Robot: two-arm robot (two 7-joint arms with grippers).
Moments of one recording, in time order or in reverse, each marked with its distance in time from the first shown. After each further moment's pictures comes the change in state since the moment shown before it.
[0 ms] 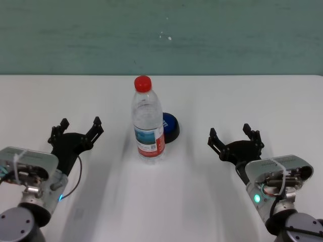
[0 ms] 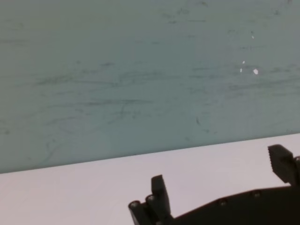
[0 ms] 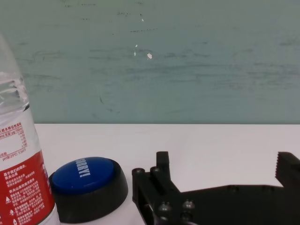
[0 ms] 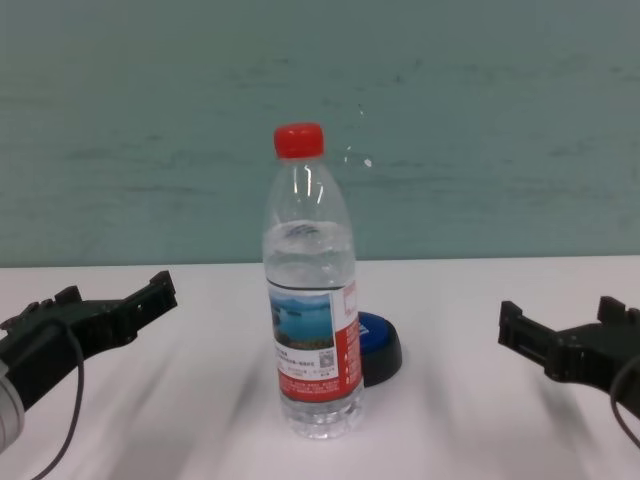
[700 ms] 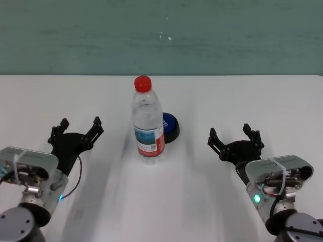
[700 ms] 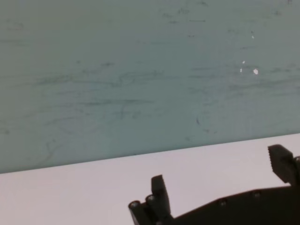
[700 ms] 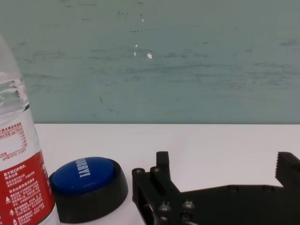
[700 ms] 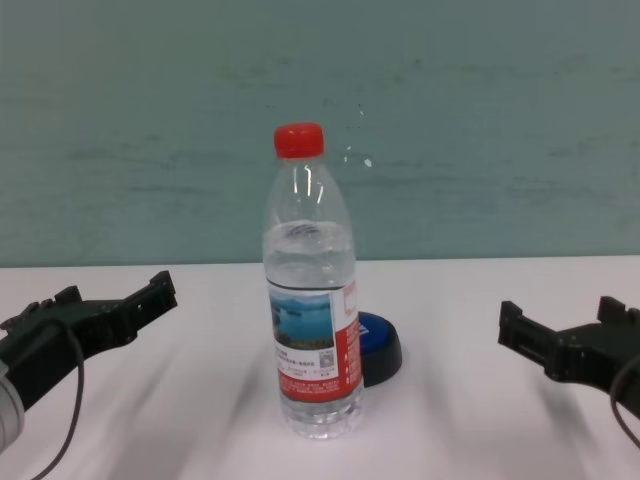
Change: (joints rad) left arm 0.000 0.000 0.000 0.000 0.000 0.000 0.000; right arm 0.000 0.000 0.000 0.000 0.000 0.000 0.000
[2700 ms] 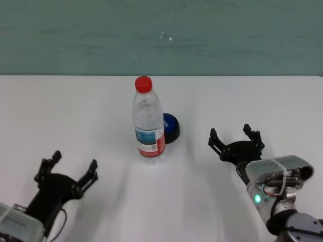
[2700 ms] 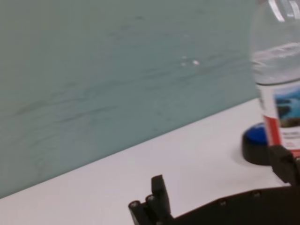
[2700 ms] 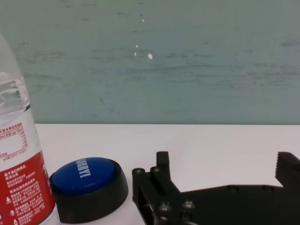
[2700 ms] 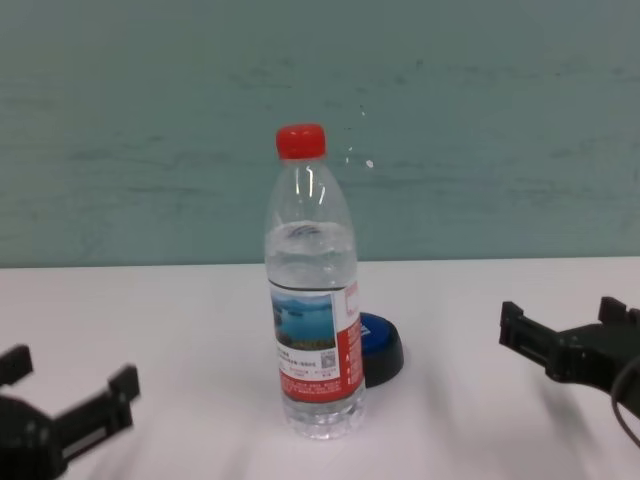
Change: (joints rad) left arm 0.295 0.101 -0.058 -0.224 0.139 -0.120 -0.096; right arm 0.000 0.000 0.000 0.000 0.000 0.000 0.000
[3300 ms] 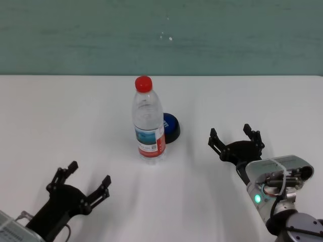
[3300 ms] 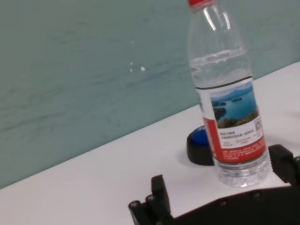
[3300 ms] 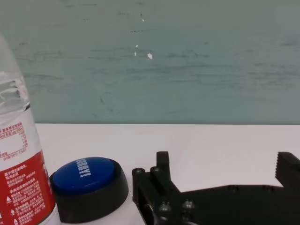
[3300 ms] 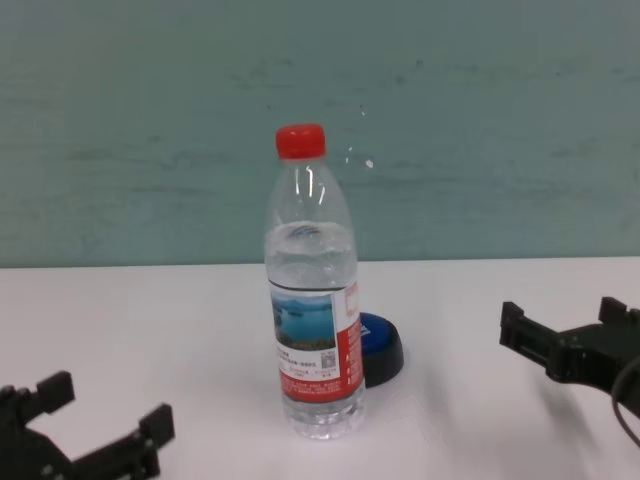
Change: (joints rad) left arm 0.052 0.047 -0.007 -0.020 -0.032 -0.044 -0.119; right arm 0.000 0.000 0.000 0.000 0.000 0.000 0.000
